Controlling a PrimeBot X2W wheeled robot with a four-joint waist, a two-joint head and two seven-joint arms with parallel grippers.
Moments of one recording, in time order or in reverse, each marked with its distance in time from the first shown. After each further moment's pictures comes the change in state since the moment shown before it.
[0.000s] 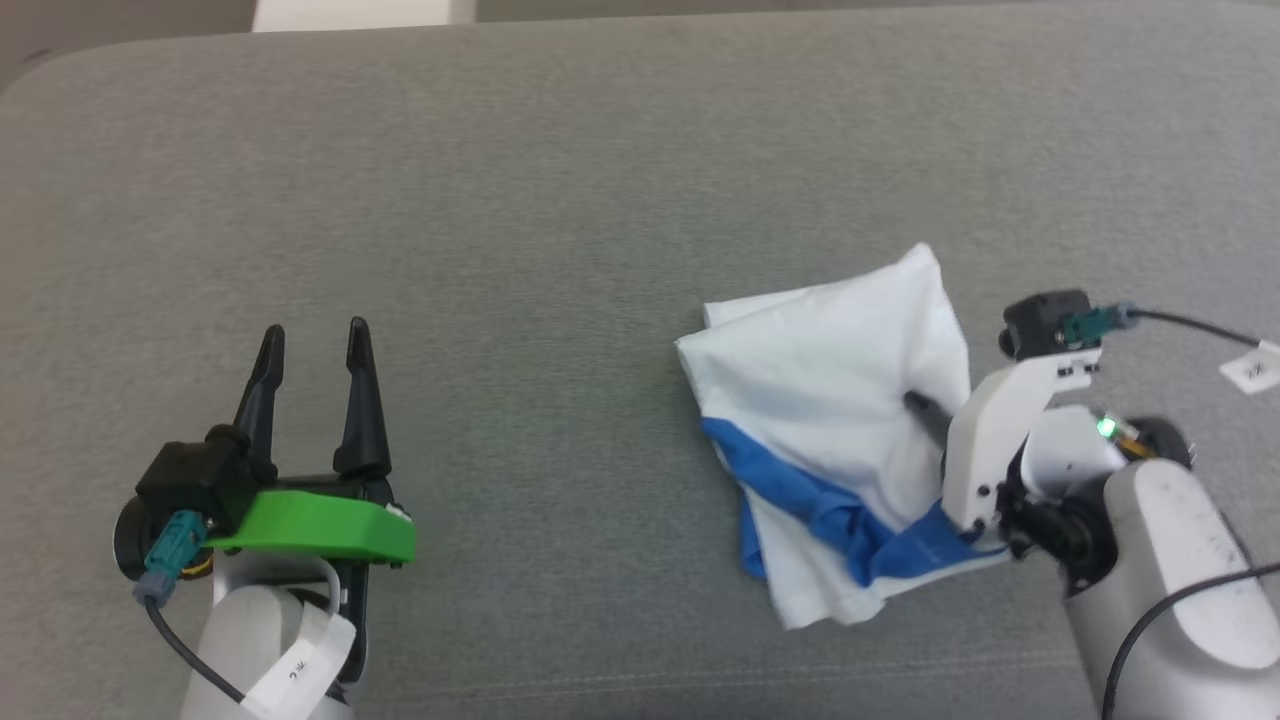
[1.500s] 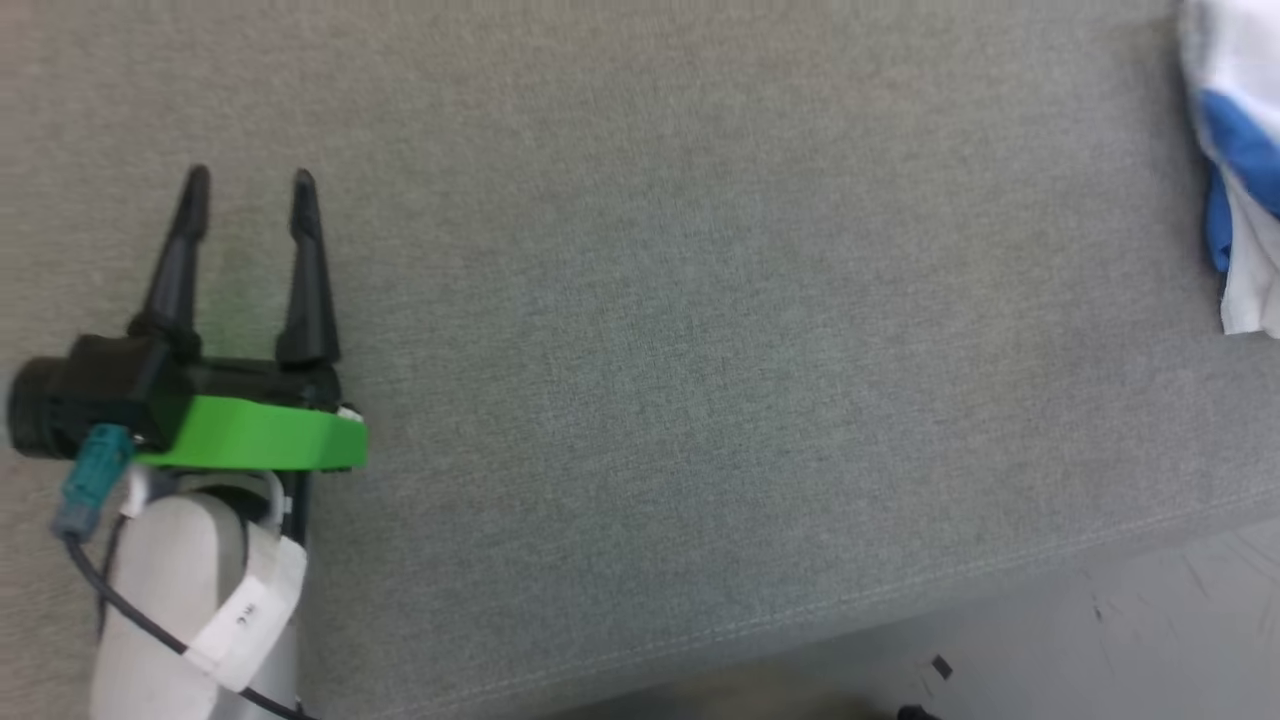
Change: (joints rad) left arm -0.122 0.112 -0.039 -0.177 0.040 0.010 0.056; right arm -0.417 -0.315 -0.391 0.285 -0.544 0.000 -0.462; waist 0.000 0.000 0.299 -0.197
